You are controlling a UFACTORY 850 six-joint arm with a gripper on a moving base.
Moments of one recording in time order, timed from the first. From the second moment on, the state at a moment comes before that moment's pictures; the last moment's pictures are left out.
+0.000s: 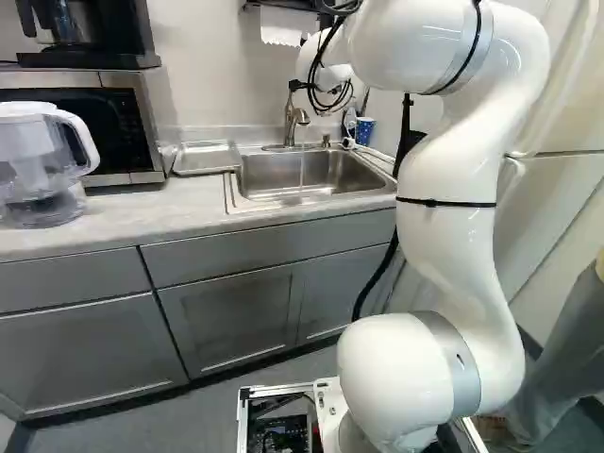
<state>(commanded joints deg) 1.2 -24.6 -91.1 0.4 8.8 0.0</state>
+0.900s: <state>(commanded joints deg) 3.1 -15.9 -80.9 0.4 8.8 0.0</state>
